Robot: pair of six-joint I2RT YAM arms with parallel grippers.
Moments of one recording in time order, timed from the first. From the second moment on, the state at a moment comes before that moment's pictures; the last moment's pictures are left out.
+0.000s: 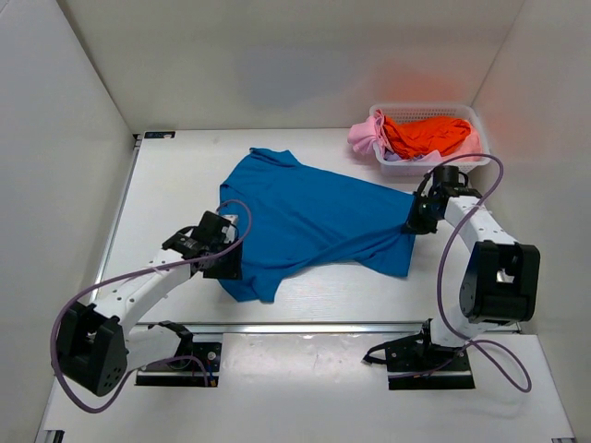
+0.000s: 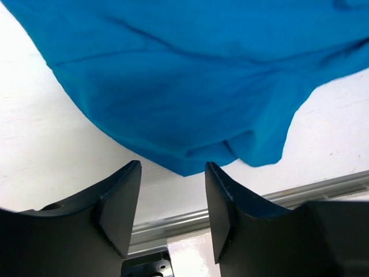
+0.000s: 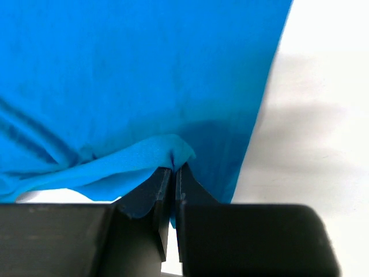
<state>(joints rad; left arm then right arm) -0.46 1.14 0.71 -0.69 0.03 -0.35 -0.08 1.53 1.04 -0.63 -0.22 0.23</state>
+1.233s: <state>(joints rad) -0.46 1.27 0.75 -0.66 -0.09 -0.50 0.02 1.46 1.00 -0.69 -0.19 0.24</state>
